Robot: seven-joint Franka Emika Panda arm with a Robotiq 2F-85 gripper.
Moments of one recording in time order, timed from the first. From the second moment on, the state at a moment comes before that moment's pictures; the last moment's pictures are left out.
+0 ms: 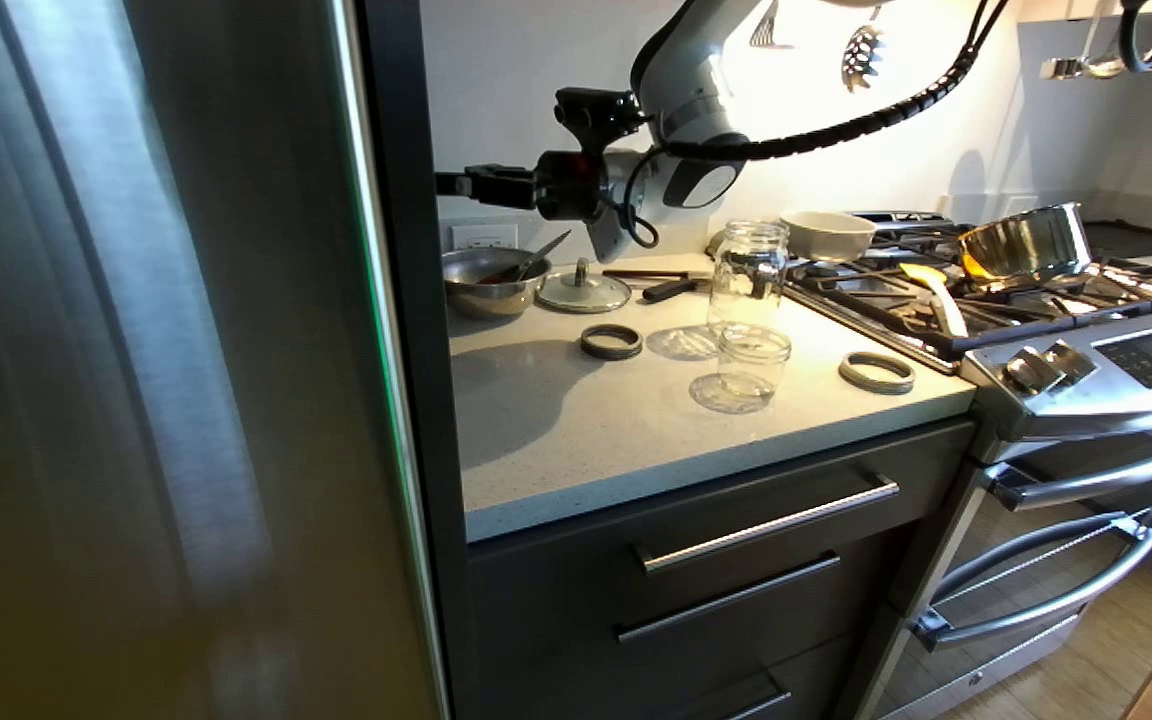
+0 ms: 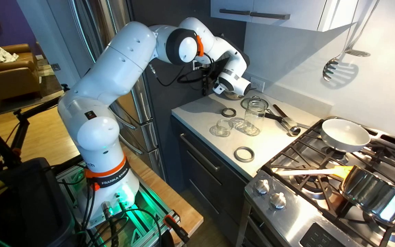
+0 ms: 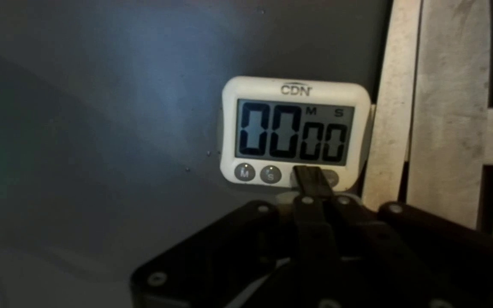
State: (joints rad) arm -0.06 0.85 0.02 -1.47 1.60 1.54 0.77
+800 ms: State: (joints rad) arm -0.05 0.85 0.02 -1.49 1.60 1.53 0.77
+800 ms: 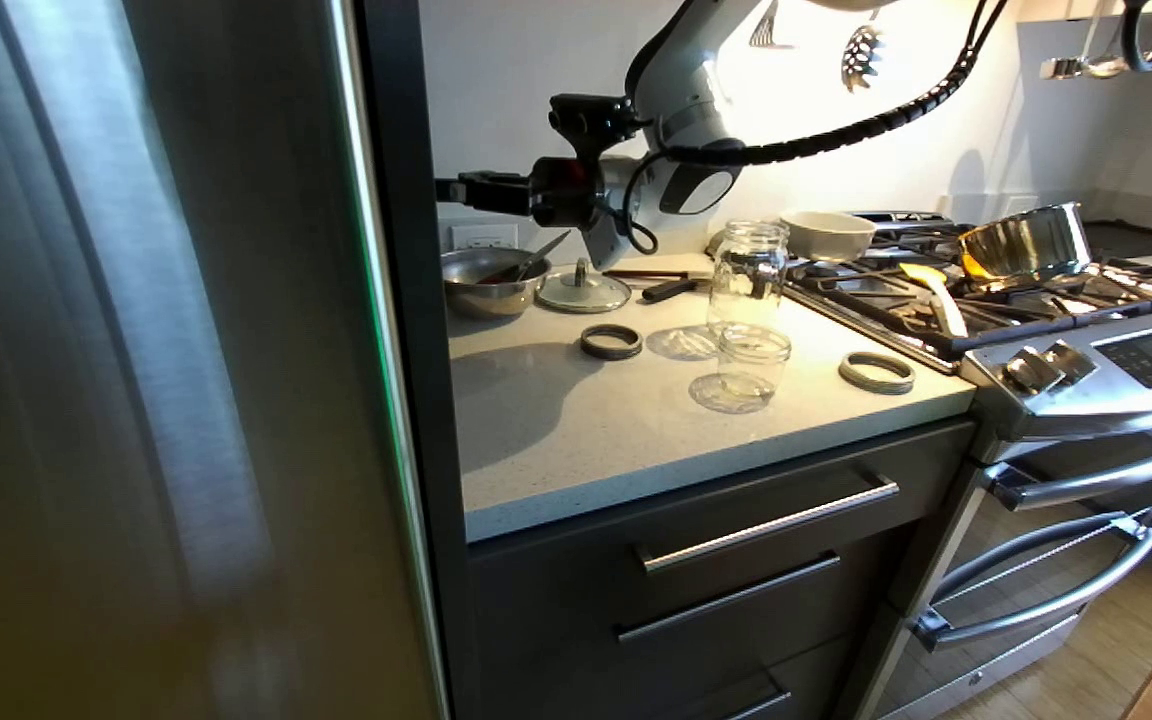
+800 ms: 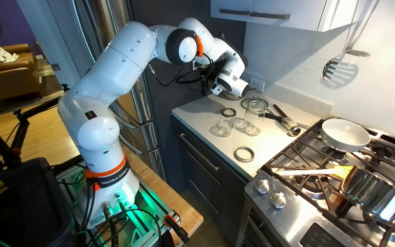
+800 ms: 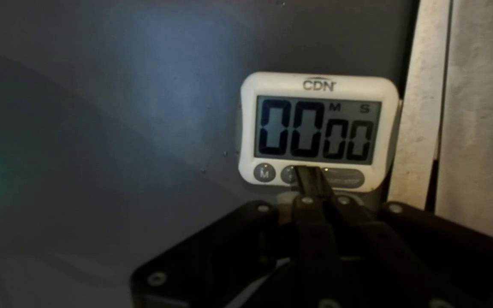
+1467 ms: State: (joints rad) arm -0.05 0.85 0.02 -1.50 1.61 1.53 0.78
